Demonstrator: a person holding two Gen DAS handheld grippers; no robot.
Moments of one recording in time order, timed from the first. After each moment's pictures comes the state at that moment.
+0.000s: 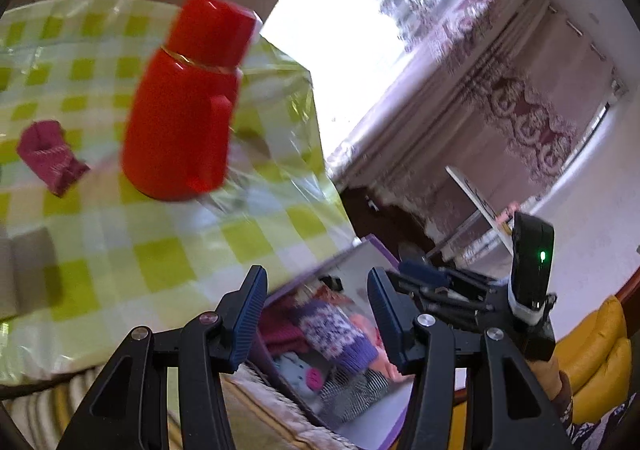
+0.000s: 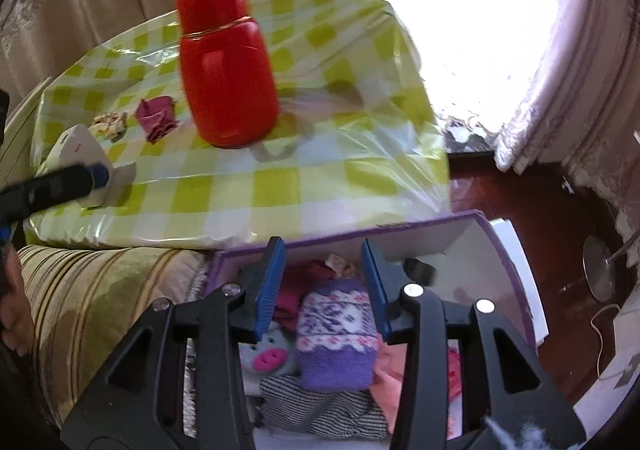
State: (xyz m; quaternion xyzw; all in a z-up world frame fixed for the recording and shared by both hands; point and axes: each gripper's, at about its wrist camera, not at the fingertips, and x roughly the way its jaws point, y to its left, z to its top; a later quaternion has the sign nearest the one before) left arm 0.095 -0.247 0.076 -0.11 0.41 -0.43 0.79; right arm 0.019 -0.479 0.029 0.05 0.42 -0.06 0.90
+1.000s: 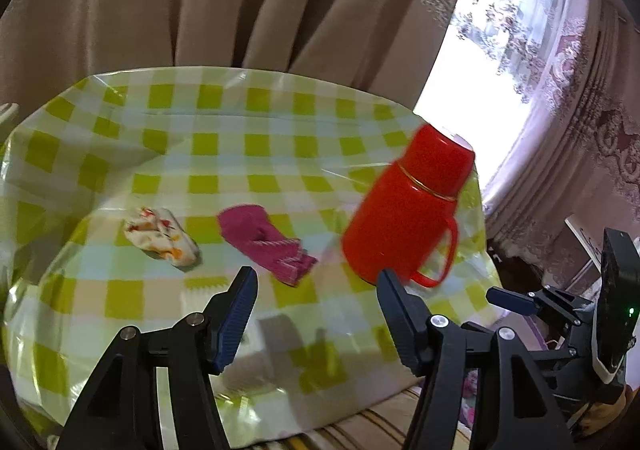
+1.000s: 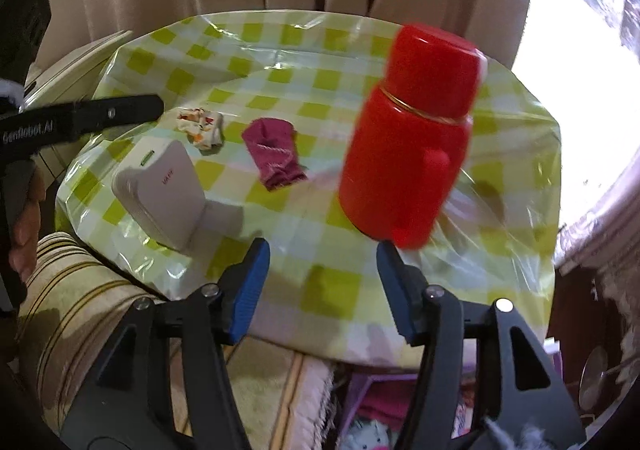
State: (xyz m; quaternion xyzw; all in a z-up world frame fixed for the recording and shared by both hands) left arm 0.181 -0.098 0.118 -0.06 0.36 -0.22 0.90; right arm 0.117 -0.321 0.062 -0.06 0.39 0.08 0.92
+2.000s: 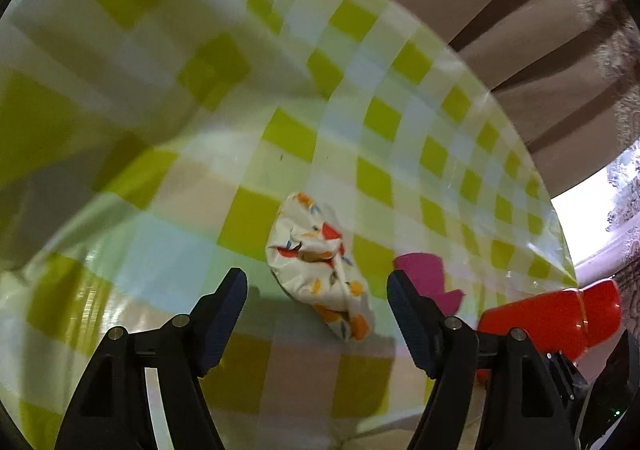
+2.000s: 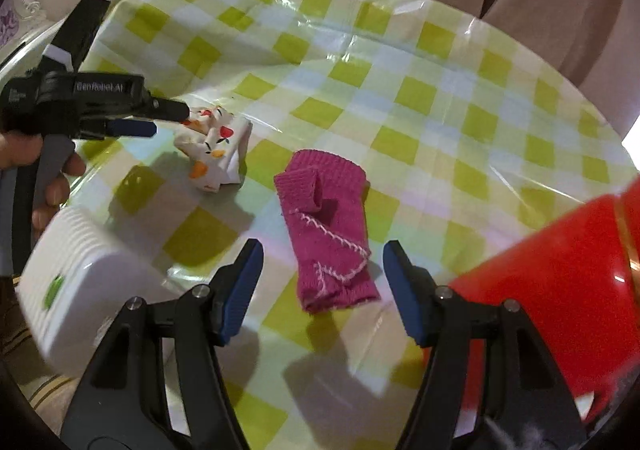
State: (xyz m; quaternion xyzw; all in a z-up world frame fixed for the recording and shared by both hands) left arm 0.349 0.042 -0.006 -0.24 0.47 -0.08 0.84; right arm 0.277 -0.218 0.009 -0.14 0.40 0.17 0.89
